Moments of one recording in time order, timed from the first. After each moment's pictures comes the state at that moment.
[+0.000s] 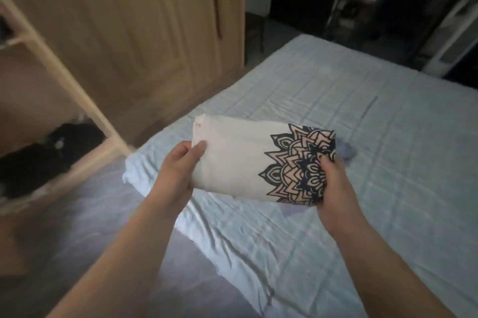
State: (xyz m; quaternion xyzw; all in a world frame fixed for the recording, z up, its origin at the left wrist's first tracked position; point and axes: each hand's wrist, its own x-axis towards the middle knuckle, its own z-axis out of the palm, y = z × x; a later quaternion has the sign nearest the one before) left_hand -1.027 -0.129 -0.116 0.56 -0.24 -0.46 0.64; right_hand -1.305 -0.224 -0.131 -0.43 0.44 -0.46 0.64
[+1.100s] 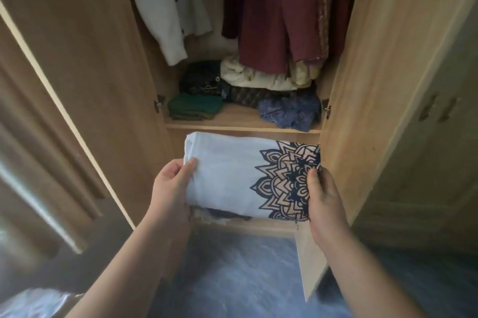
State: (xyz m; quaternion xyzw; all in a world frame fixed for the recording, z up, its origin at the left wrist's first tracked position) left_hand -0.386 0.097 -0.007 0.61 0.02 0.05 0.79; right_hand -0.441 -0.170 -0.034 -0.68 0.12 -0.22 0.69
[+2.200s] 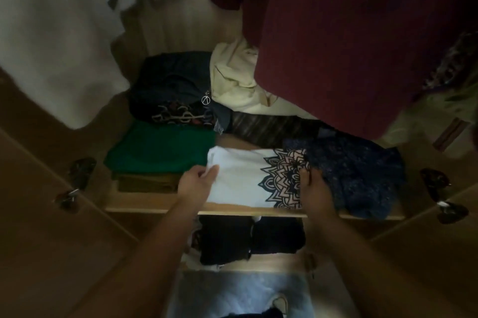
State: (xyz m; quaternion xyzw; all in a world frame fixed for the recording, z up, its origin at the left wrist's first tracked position) left_hand 0.228 0.031 -0.133 0.88 0.05 -0.06 0.47; right_hand 0.141 -0.234 -0.128 -0.87 0.28 -0.10 0.39
